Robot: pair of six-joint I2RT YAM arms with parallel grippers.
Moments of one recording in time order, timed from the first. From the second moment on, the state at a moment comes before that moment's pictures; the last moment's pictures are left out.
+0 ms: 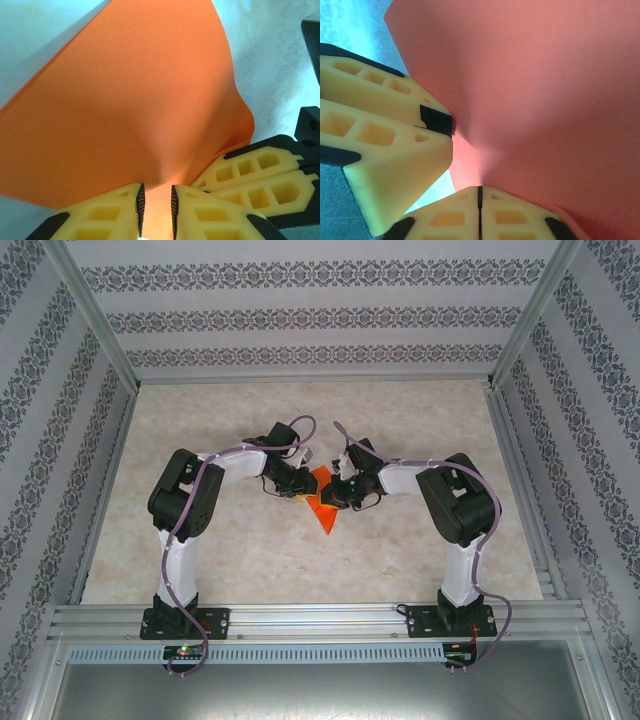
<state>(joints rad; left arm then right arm) -0.44 2.05 1.32 -0.50 0.58 -0.43 0.48 1.95 1.03 -0.16 -0.69 0.65</state>
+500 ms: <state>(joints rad) -0.43 2.01 1.30 -0.49 0.60 -0.43 0.48 1.94 1.03 -0.15 -0.70 0.66</state>
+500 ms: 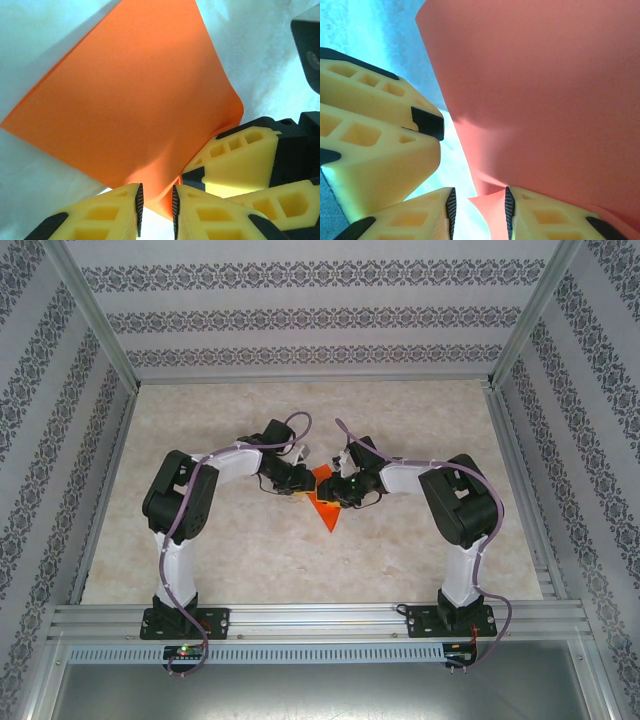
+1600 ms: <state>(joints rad) -0.49 1.99 1.20 -0.41 0.63 -0.53 0.47 1.94 0.99 -0.09 -0.70 0.65</state>
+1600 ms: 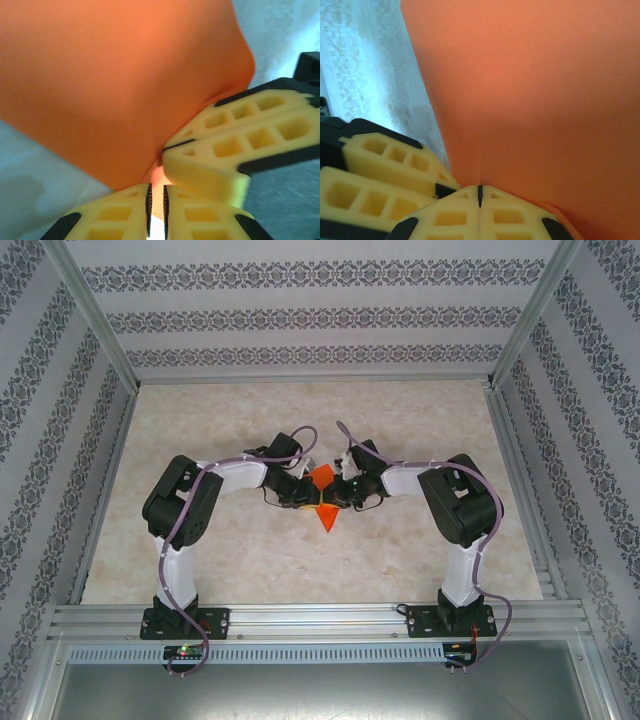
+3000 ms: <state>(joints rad) -0.52 2.07 1.35 -0.55 0.49 -0.37 0.39 1.91 0.95 -0.08 -0.68 0.65</state>
